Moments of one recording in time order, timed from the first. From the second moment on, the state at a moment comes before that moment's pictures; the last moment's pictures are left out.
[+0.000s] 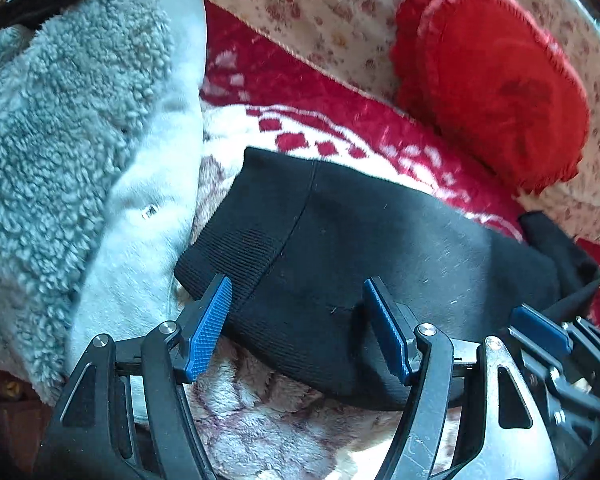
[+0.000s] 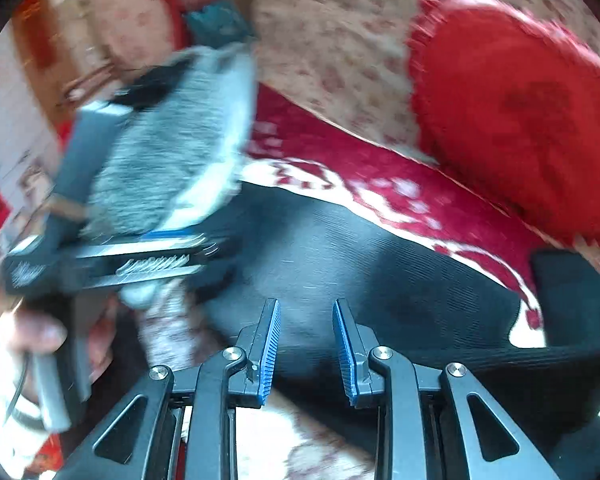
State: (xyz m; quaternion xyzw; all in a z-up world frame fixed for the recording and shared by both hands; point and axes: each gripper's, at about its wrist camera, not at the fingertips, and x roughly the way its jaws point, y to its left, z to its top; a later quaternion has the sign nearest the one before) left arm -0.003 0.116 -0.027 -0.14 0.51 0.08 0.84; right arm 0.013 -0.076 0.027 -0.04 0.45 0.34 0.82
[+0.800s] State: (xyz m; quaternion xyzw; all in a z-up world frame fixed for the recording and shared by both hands) left arm 0.034 0.037 -0.004 -0.12 0.50 0.01 0.86; right arm 0.134 -0.189 0.049 0.02 0.48 0.17 0.86
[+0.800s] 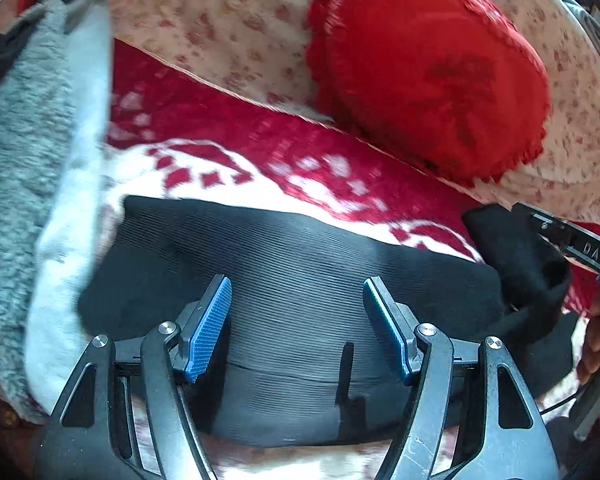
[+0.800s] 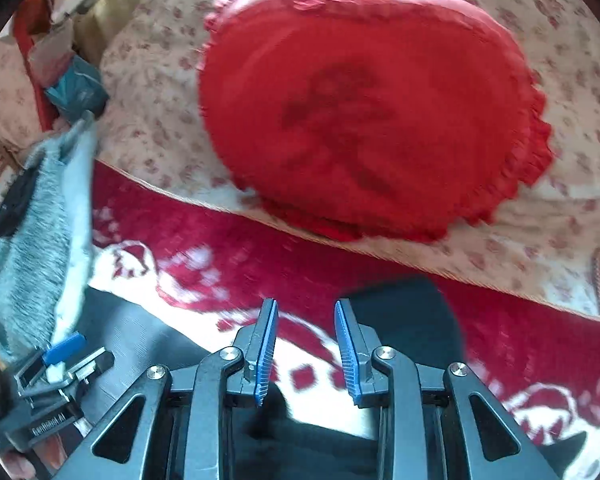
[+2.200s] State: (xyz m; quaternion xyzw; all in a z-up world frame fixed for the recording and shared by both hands) left arm 0.027 -0.049 -0.025 -0.06 0.53 -0.07 0.84; right arm 0.192 -0.263 0.003 0.07 0.57 0.18 0.80
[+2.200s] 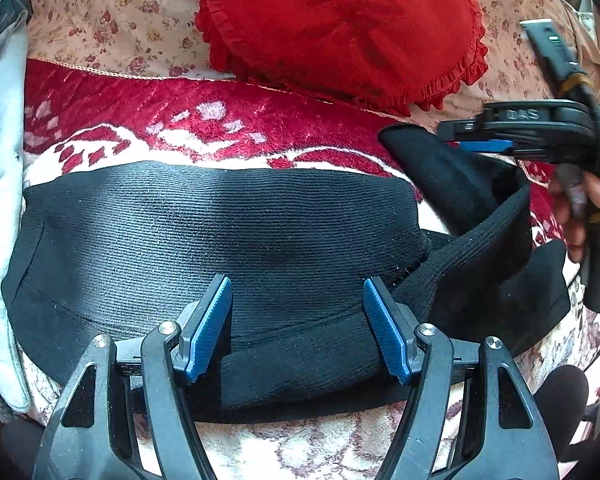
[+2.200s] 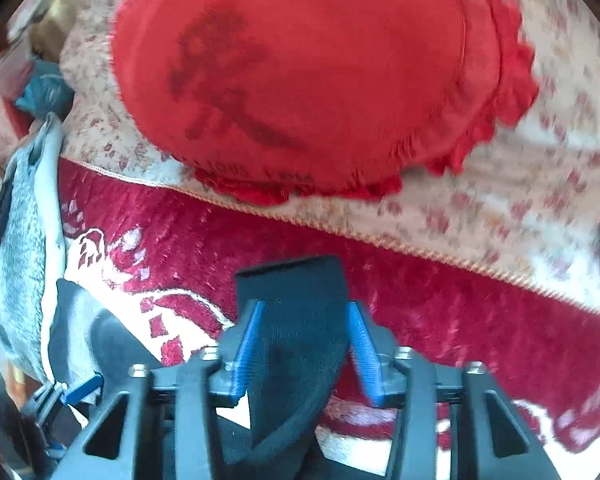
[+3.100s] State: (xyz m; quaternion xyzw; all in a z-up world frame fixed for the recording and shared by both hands) left arm 0.020 -0.057 -0.024 -0.07 0.53 -0.09 0.84; right arm 0.177 -0.284 0.028 0.07 0.51 0.15 0.85
